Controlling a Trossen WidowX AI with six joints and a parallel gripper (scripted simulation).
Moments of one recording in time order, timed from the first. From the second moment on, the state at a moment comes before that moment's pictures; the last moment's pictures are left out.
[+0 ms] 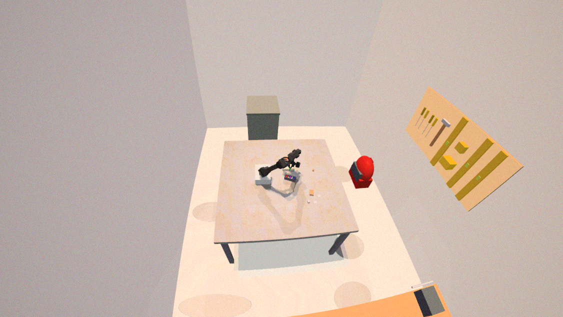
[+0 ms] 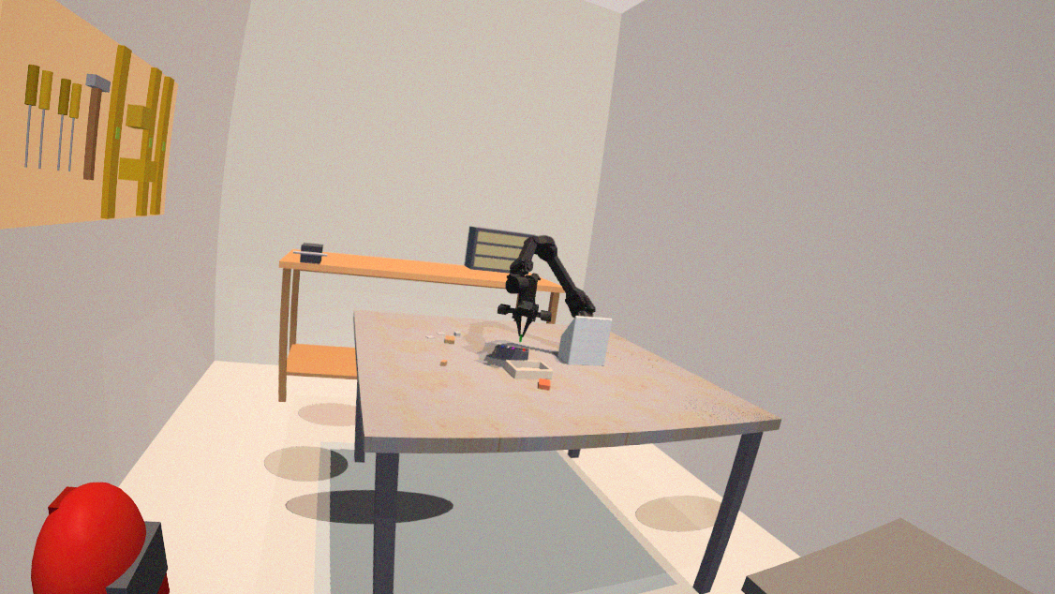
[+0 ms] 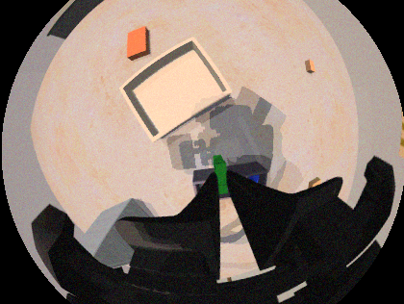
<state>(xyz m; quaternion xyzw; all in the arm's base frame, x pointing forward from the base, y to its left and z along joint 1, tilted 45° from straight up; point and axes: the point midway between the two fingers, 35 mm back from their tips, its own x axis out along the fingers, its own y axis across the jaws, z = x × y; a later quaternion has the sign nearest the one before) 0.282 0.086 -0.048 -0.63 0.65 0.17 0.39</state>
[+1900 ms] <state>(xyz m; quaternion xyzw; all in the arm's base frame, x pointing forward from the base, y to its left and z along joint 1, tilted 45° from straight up) 0.274 0.134 -0.155 -0.63 0.65 0.17 0.39</state>
